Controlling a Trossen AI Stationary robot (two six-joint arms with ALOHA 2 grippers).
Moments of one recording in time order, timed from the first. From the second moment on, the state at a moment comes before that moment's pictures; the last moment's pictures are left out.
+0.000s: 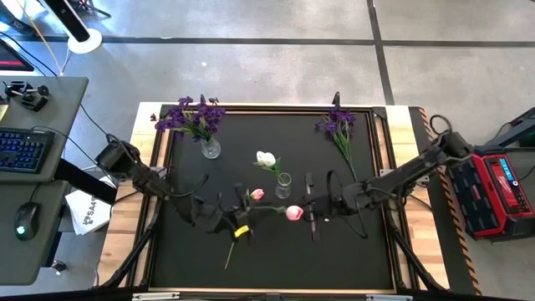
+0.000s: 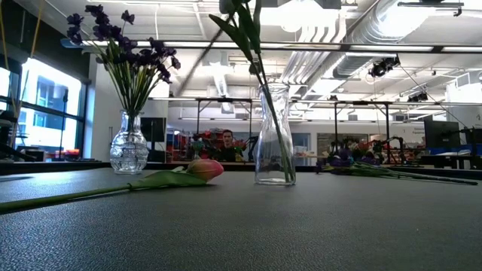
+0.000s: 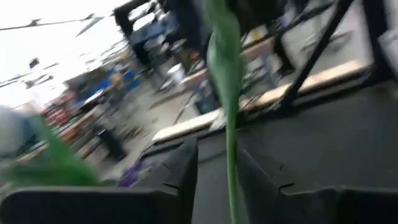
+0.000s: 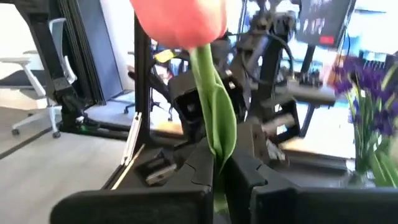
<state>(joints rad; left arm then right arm) -0.53 1.67 0.87 0.79 -0.83 0.46 0.47 1.40 0.90 0.48 0.34 -0.09</state>
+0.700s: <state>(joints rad) -0.79 1.67 0.87 0.73 -1.37 0.45 0.43 1.16 1.25 -0.31 0.50 -0.11</state>
